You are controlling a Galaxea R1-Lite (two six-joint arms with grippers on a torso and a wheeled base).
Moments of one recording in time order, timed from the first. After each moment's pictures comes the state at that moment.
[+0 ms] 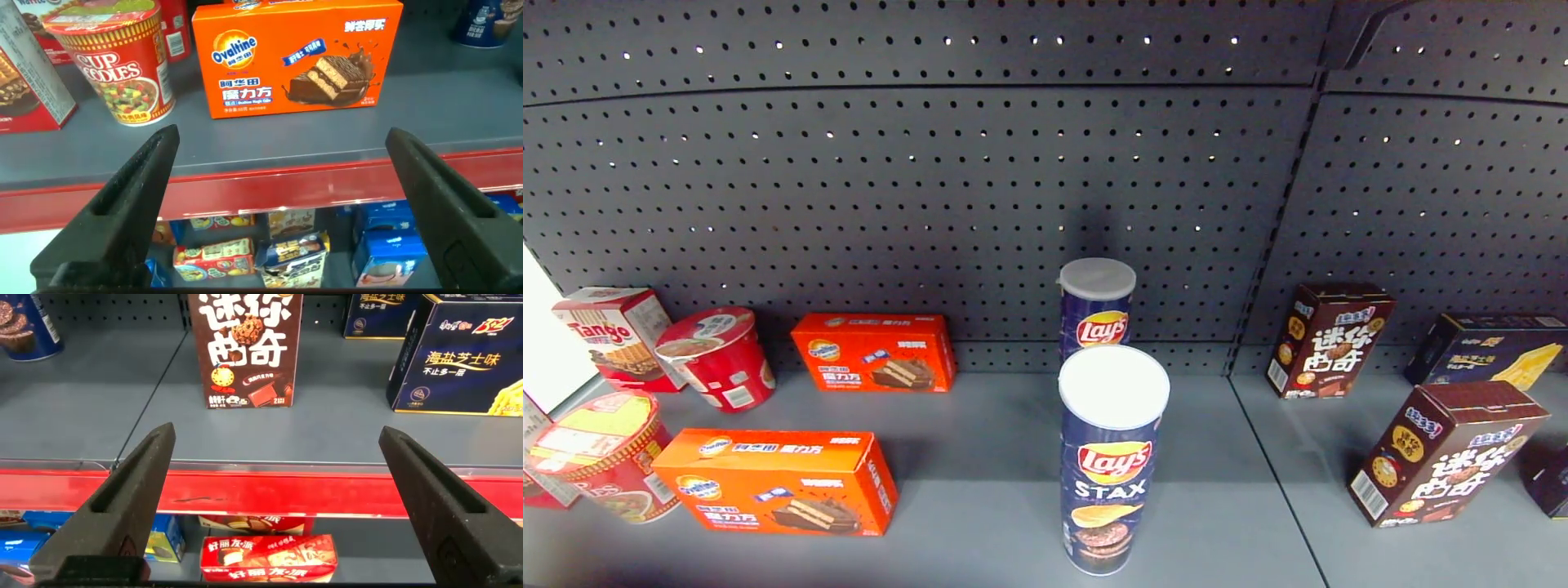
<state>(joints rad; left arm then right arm) 0.00 0.00 0.00 0.00 -0.07 0.03 0.00 0.00 0.00 -0.01 0.01 0.00</state>
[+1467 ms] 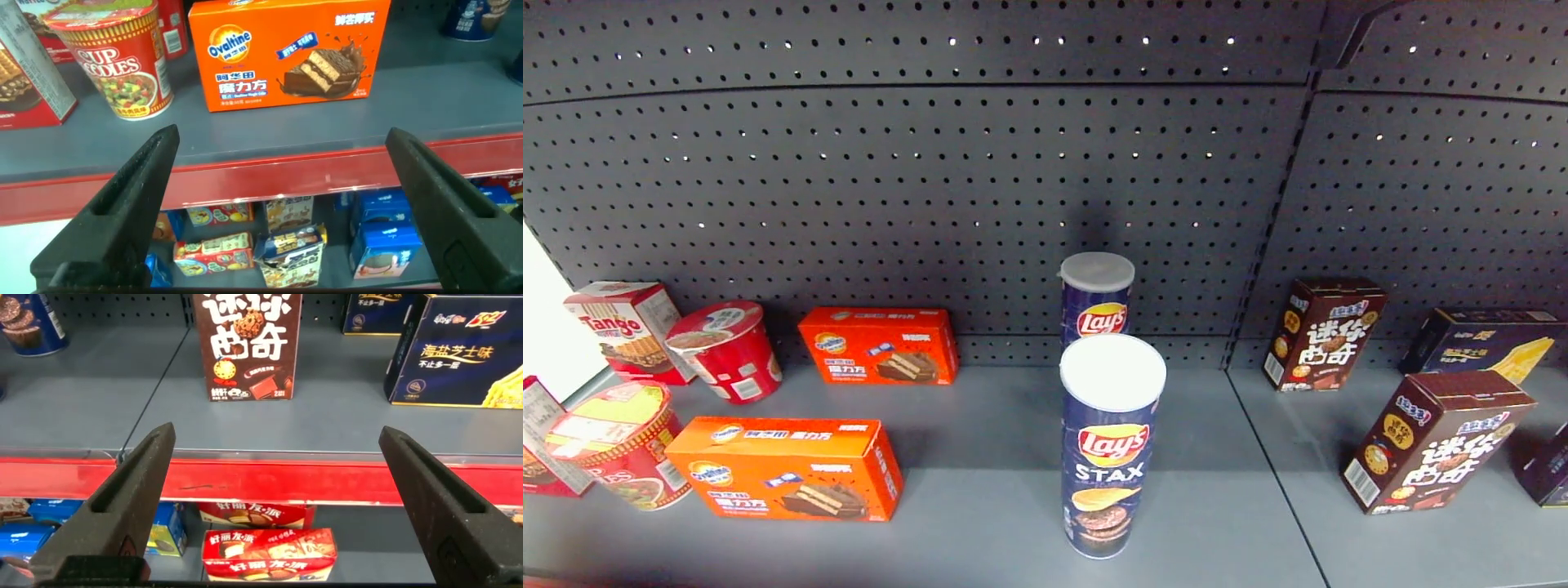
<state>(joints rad) 0.00 0.00 0.00 0.00 -0.09 0.04 0.00 0.00 0.00 -0.01 0.02 0.00</state>
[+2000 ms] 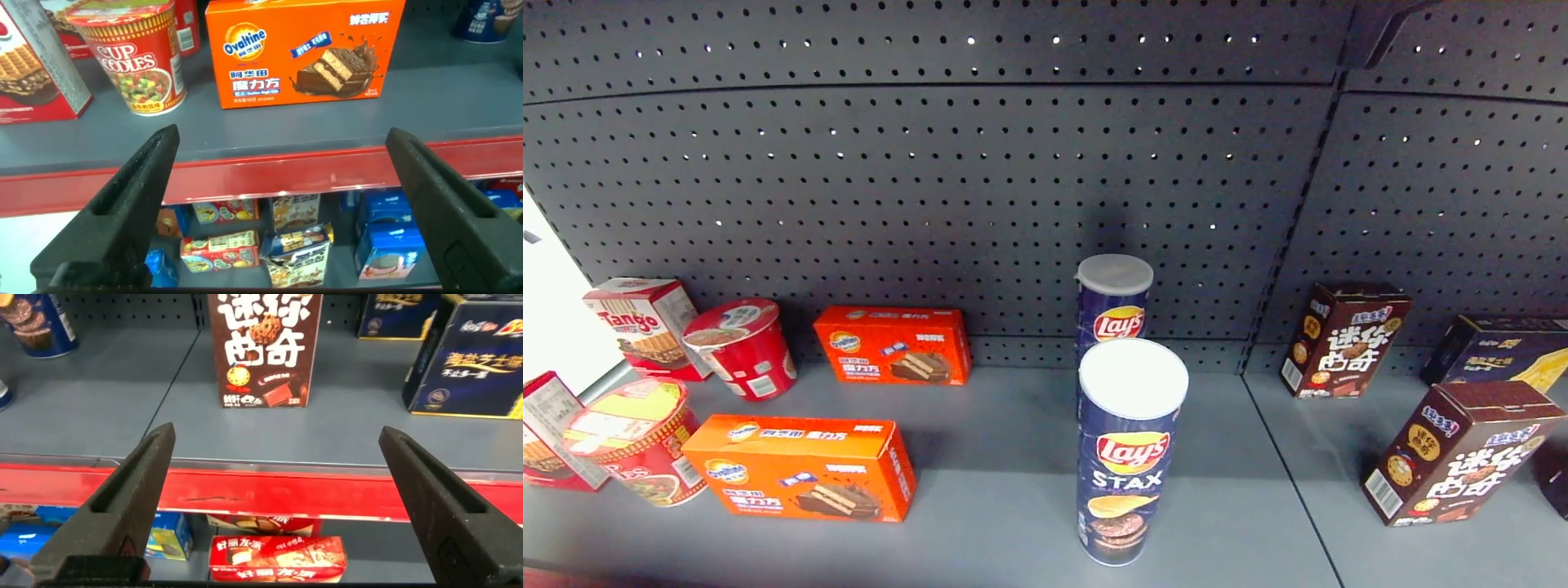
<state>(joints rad) 0.00 0.00 0.00 0.00 -0.09 0.03 0.00 0.00 0.00 -0.01 0.02 0.00</state>
